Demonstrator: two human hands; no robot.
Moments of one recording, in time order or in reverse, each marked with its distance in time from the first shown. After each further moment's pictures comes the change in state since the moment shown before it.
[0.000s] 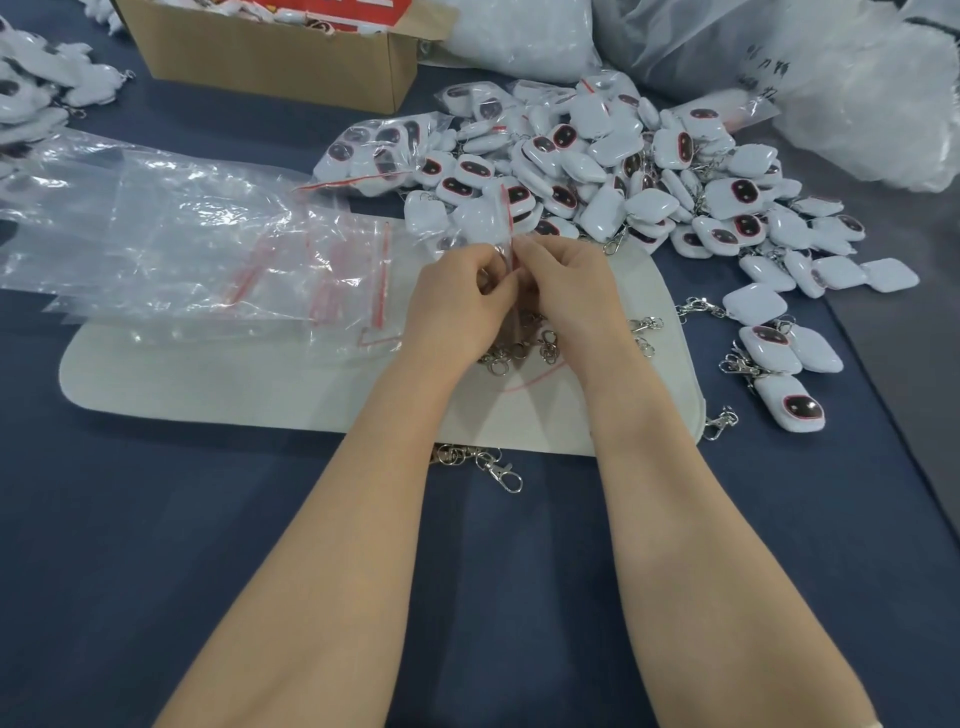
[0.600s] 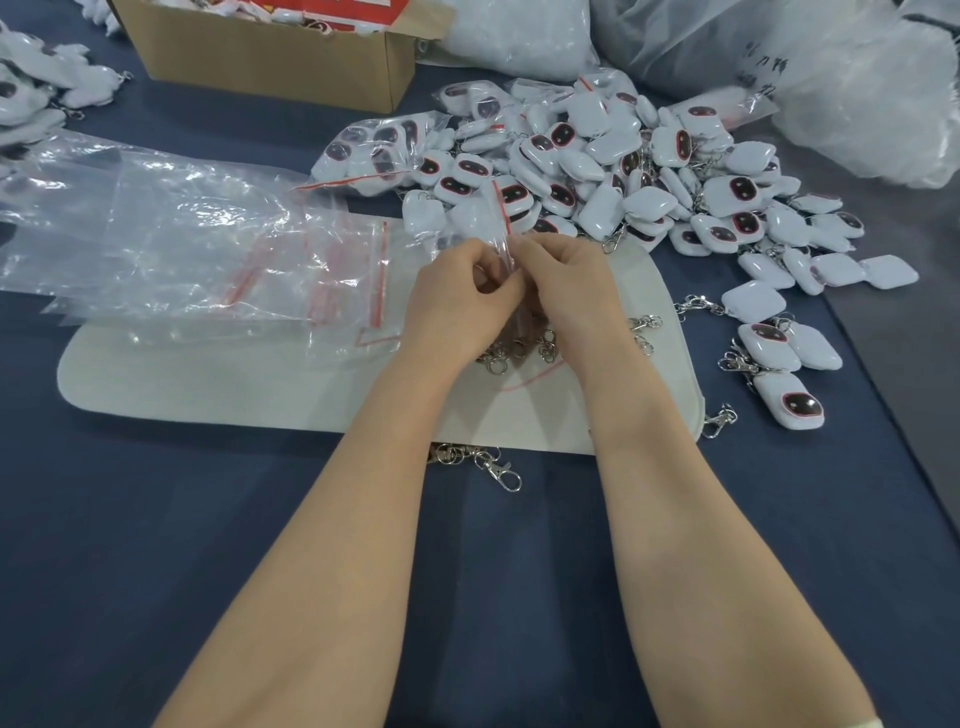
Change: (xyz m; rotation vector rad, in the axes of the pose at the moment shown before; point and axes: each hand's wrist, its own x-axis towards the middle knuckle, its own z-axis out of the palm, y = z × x) left_hand 0.000 0.000 0.003 -0.105 0.006 -0.042; right_hand 0.010 0.010 0.003 0.015 0.013 0.025
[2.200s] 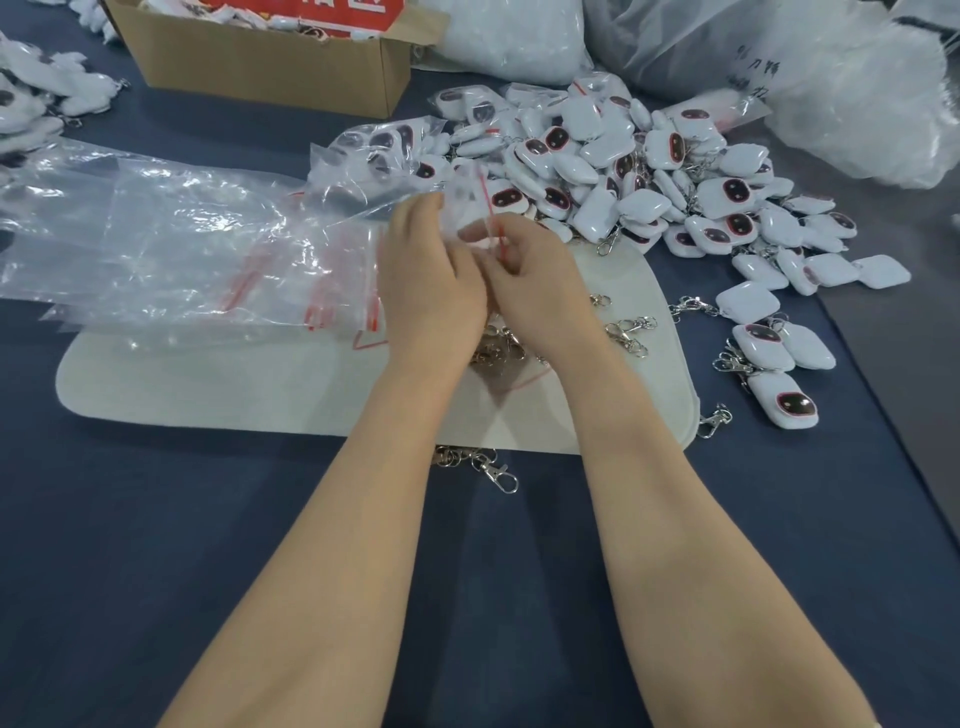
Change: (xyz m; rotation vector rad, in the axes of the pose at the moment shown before) left_hand -0.004 0.009 -0.008 0.090 0.340 0.117; right_hand 0.004 0.004 0.020 -0.117 -0.006 -0.189
